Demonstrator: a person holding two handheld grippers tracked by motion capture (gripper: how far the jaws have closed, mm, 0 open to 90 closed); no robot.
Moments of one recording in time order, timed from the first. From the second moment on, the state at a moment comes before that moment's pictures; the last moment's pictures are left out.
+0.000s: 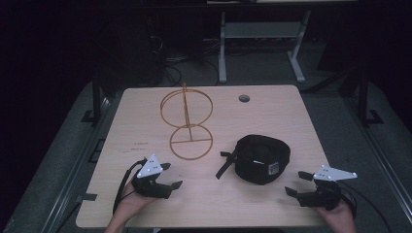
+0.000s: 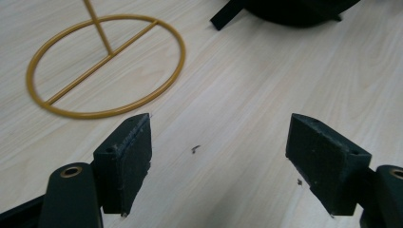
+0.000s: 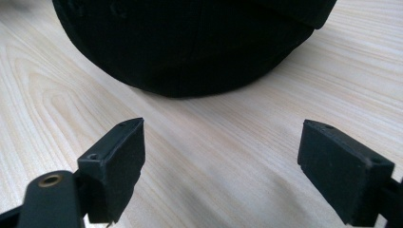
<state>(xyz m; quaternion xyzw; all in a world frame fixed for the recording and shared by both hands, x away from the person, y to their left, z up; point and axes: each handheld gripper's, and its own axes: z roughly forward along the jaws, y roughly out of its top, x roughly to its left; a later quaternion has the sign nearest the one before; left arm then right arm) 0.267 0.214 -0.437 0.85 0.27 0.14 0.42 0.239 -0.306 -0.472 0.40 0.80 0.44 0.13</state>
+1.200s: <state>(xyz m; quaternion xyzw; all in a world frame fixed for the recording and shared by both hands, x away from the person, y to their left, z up) 0.273 0.115 -0.360 0.89 0.16 0.06 0.42 0.236 -0.308 -0.466 0.40 0.78 0.46 0.12</state>
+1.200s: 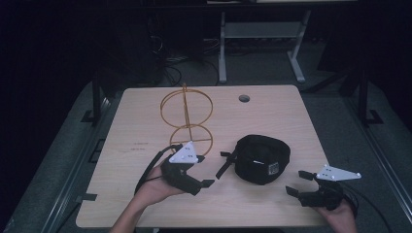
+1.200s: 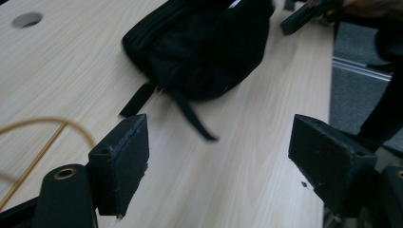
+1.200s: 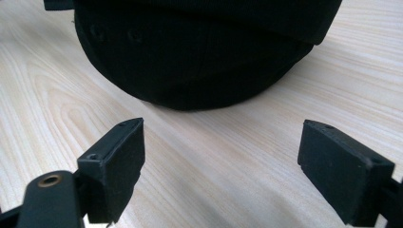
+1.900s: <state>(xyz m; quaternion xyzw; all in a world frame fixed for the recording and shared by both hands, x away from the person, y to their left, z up) 0.300 0.033 -0.354 0.91 0.10 0.03 0.39 0.236 -0.315 -0.465 0.40 0.78 0.47 0.12</state>
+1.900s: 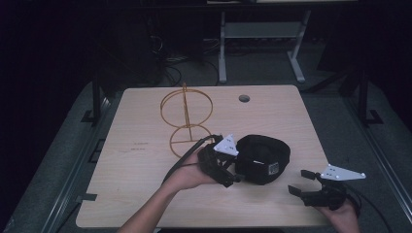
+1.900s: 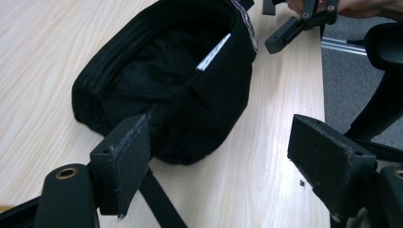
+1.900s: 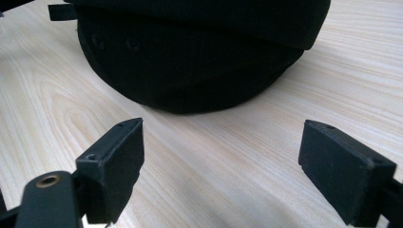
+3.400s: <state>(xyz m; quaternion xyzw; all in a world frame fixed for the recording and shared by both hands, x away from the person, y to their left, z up) 0.323 -0.035 -0.362 0.94 0.05 0.00 0.35 0.236 -0.315 -0.464 0.37 0.78 0.50 0.11</state>
